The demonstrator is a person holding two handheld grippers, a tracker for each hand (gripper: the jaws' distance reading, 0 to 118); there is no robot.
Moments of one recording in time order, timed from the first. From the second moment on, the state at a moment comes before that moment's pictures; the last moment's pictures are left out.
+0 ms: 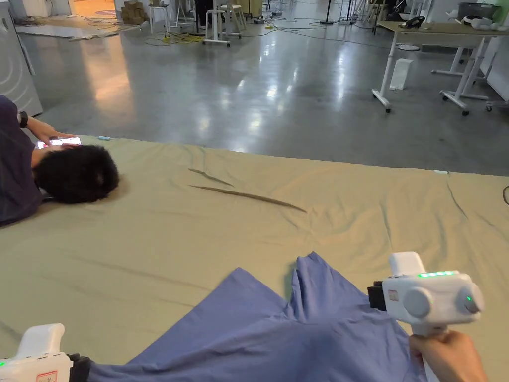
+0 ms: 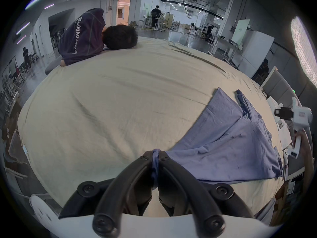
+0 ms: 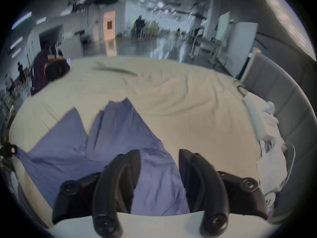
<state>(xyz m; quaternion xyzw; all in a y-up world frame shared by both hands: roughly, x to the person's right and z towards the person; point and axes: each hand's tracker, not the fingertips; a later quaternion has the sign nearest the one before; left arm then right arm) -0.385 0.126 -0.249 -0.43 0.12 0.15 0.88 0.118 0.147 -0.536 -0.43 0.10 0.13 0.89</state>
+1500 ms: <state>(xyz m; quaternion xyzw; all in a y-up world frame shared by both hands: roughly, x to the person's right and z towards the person) -0.341 0.239 -0.283 -0.30 0.08 0.11 0.94 0.172 0.318 -0.462 -0.20 0.09 0.07 0.97</state>
